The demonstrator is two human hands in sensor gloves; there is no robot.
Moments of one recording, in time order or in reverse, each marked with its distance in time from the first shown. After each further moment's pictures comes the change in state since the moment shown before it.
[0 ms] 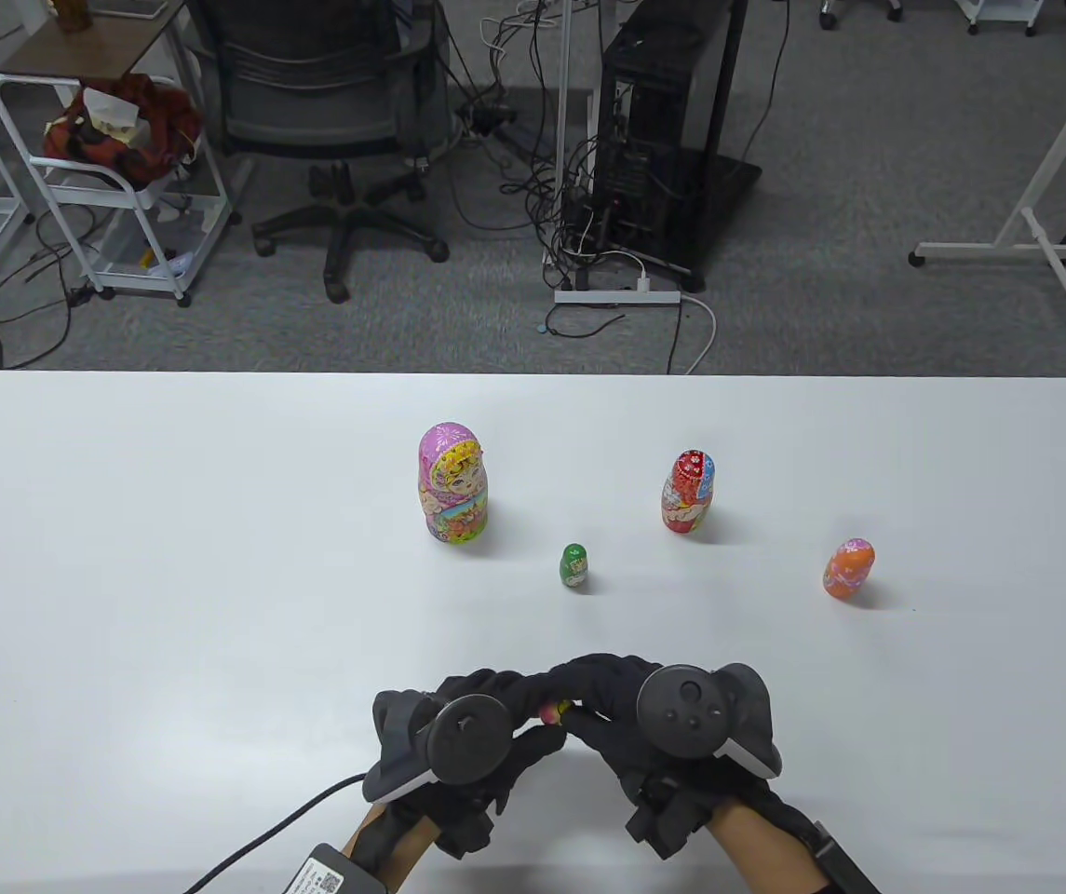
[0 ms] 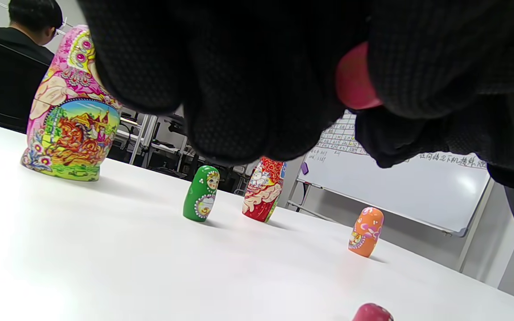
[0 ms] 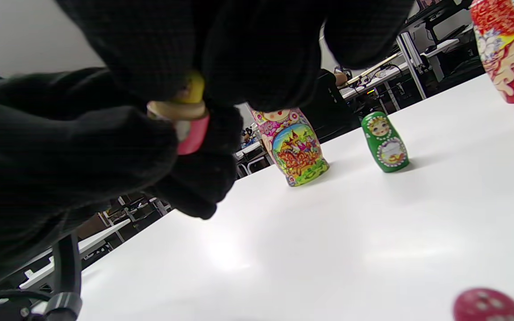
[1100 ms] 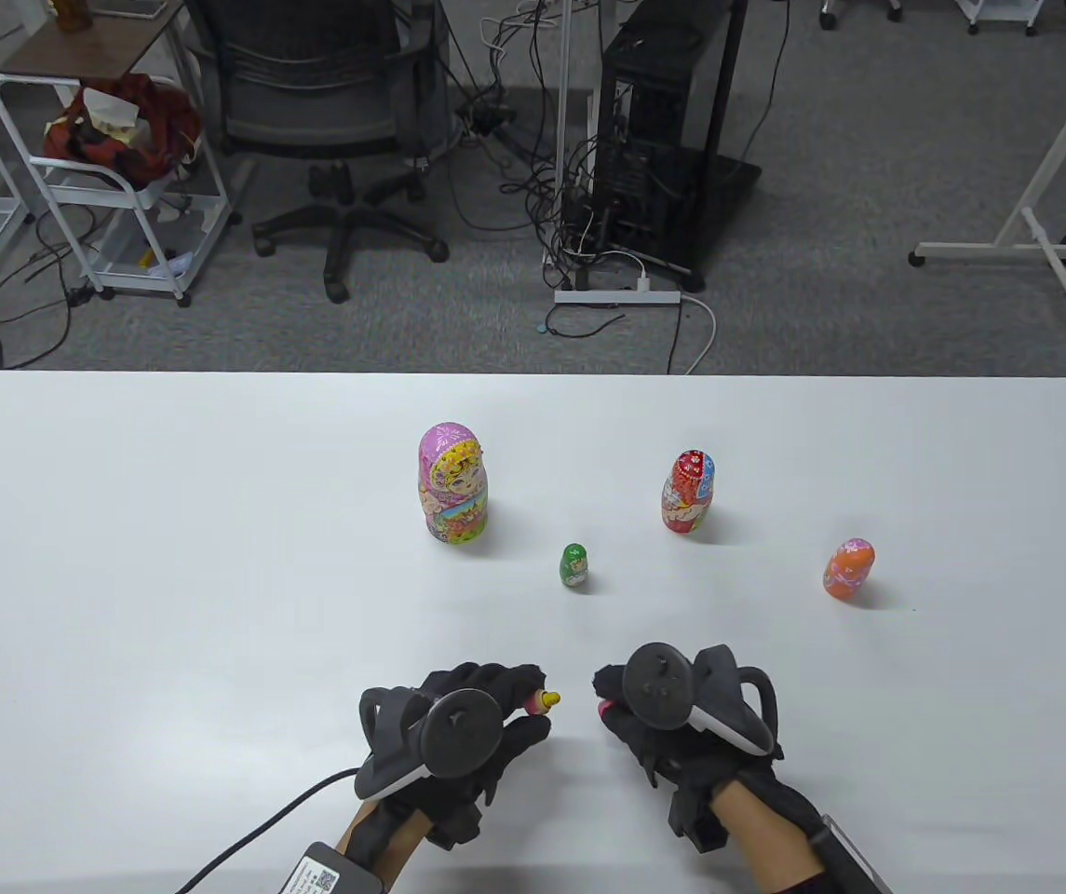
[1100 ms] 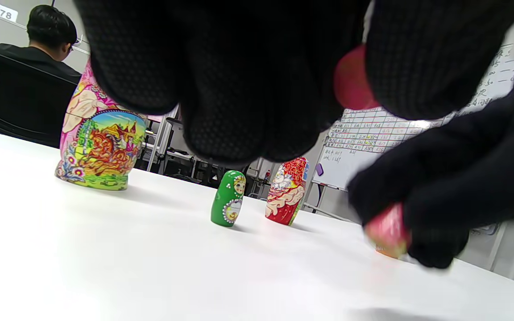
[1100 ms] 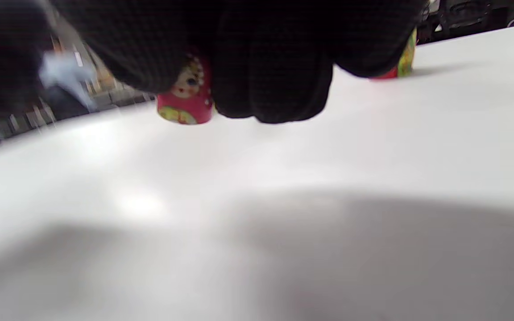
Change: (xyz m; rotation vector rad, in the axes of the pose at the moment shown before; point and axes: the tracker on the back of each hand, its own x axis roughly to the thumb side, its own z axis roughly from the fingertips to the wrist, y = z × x) left_hand -0.010 0.003 0.001 0.011 0.041 -0.053; right_hand -0.034 0.009 -0.006 0.101 0.232 0.191
